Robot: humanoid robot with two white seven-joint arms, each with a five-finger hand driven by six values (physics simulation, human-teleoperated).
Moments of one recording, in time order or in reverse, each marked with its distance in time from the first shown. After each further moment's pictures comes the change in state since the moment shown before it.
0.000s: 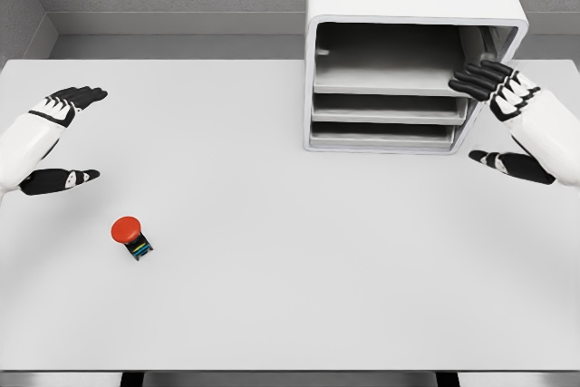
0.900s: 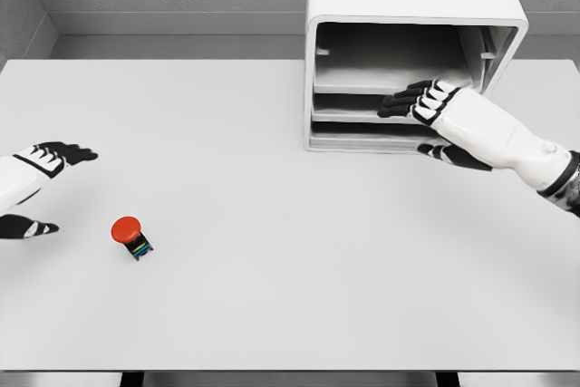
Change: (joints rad) left arm 0.160 0.157 0.124 -0.123 0.059 -0.002 -0.310; right arm -0.241 0.104 0.160 0.073 0.034 -0.001 0.293
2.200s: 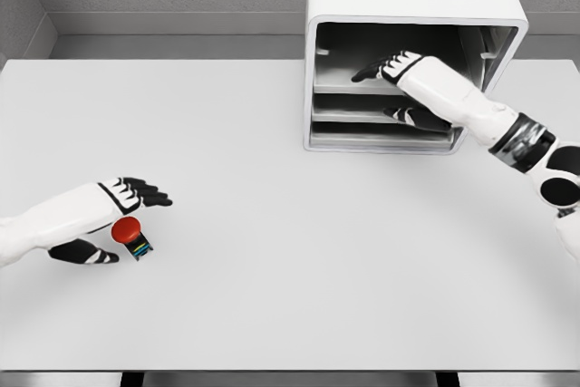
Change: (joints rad) left arm -0.063 0.098 -0.313 -0.028 0.080 0.001 0.000; right arm -0.213 0.218 0.062 0.275 0.004 -0.001 0.084
